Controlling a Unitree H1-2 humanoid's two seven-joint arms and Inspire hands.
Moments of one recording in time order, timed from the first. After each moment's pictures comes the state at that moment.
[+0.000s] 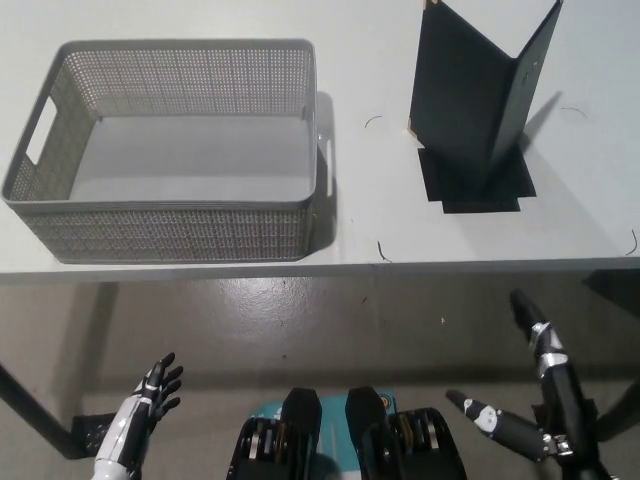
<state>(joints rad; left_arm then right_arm) 0.02 0.17 0.03 0.15 0.00 0.00 -0.09 0.07 -0.07 0.10 -0.14 -0.18 -0.36 -0.06</state>
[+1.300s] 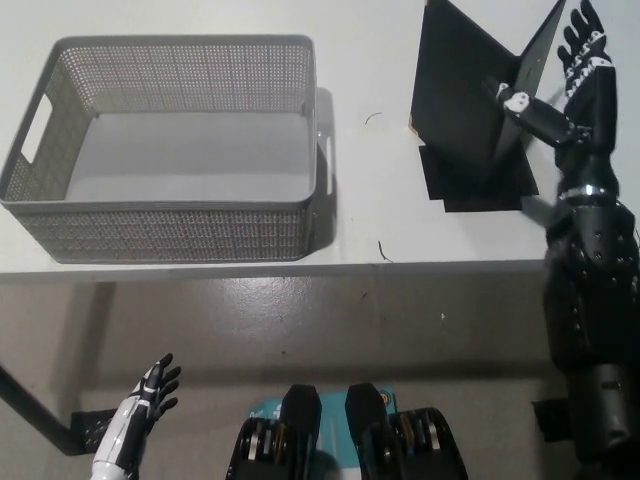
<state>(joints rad) 0.02 0.18 0.03 0.17 0.01 -0.03 -0.09 -0.80 -0.04 -0.22 0.60 0.03 -0.20 -0.14</state>
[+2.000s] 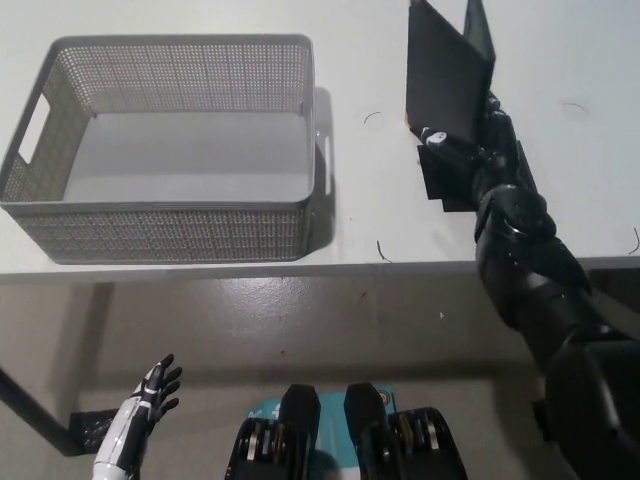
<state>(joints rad) 0.02 0.18 0.03 0.17 0.01 -0.04 -0.09 -1.10 -0.04 -0.25 1.39 0.10 -0.25 -0.21</state>
